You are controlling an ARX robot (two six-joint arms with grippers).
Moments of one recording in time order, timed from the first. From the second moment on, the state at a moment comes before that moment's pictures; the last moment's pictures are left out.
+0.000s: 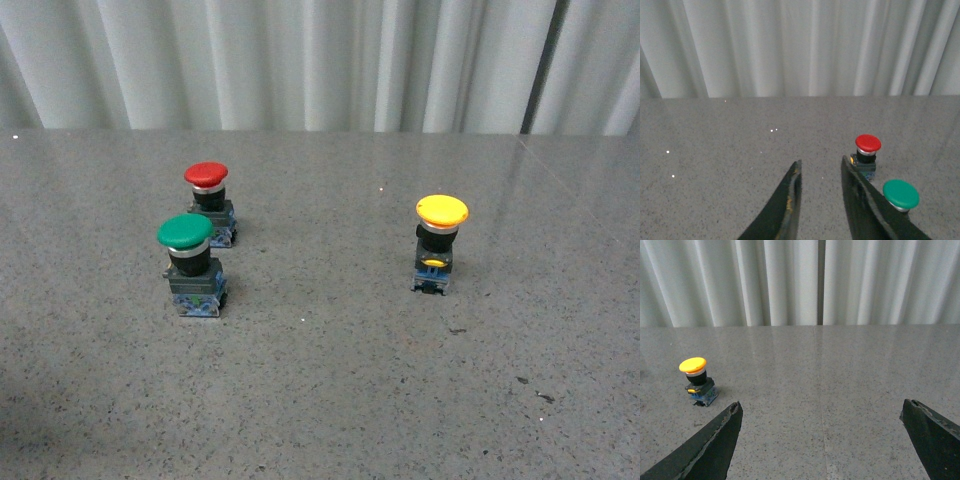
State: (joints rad) left arm -0.16 0.80 0.26 0.53 -0.15 0.01; right arm 0.00 0.00 0.01 0.00 0.00 0.01
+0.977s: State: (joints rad) left arm 0.00 0.36 0.01 0.35 0.00 0.00; right arm 0.00 0.00 0.01 0.00 0.00 0.01
